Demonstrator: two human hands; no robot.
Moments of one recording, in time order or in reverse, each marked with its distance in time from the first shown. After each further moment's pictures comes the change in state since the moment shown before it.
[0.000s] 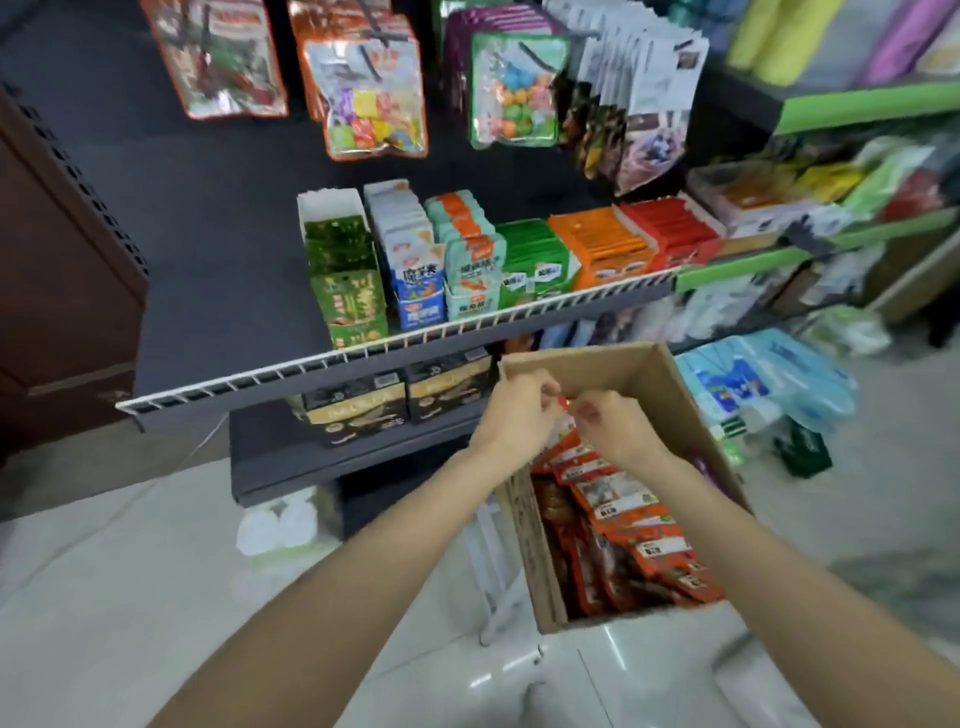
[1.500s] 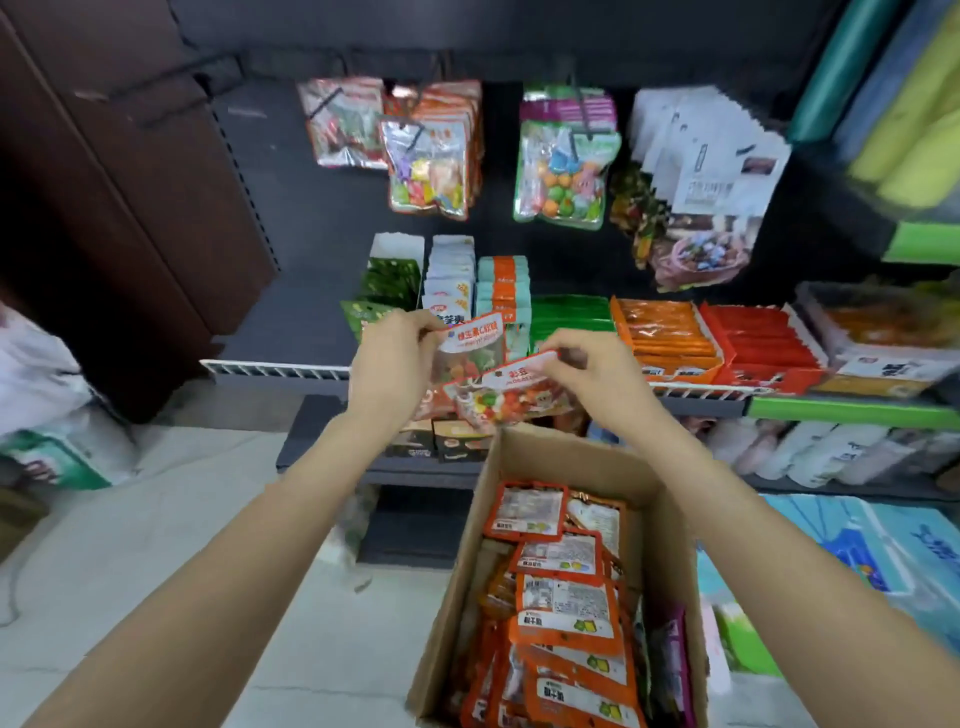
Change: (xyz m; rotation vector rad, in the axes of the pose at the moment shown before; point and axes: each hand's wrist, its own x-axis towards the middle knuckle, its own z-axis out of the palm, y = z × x) left_hand 0.022 0.044 -0.077 0.274 0.831 -0.208; right_hand 0.079 -0.033 -0.131 0.369 -0.007 -0.734
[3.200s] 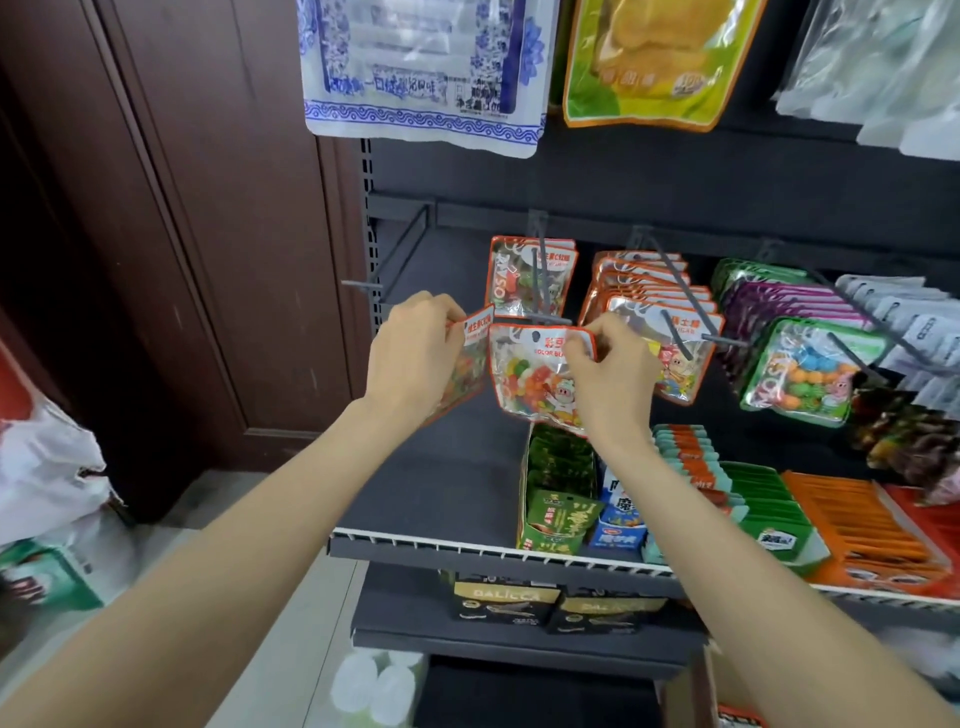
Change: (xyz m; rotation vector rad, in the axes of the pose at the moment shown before) left_hand 0.211 -0.169 -0.155 0.037 0.161 0.062; right_hand 0.248 -0.168 0.163 0.028 0.594 0.026
